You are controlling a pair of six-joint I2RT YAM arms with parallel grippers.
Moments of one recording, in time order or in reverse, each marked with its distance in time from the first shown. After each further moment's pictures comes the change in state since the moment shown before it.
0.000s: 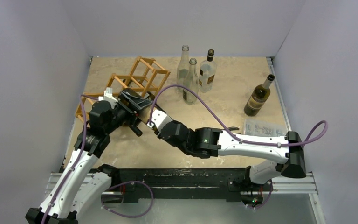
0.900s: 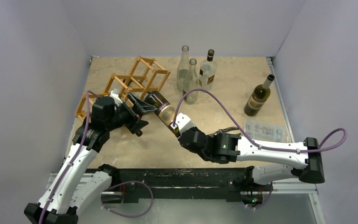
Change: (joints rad) left arm -0.006 0.089 0.107 -0.211 0.137 0.105; right arm -0.002 -0.220 -0.235 -0.101 0.054 0.196
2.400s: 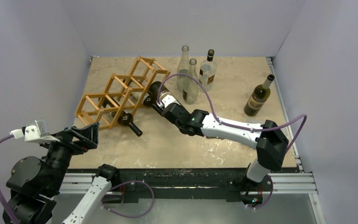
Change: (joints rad) left arm 0.008 -0.420 0.537 -0.541 -0.653 0.786; right arm -0.288 0.412 0.217 0.016 -0.064 -0.121
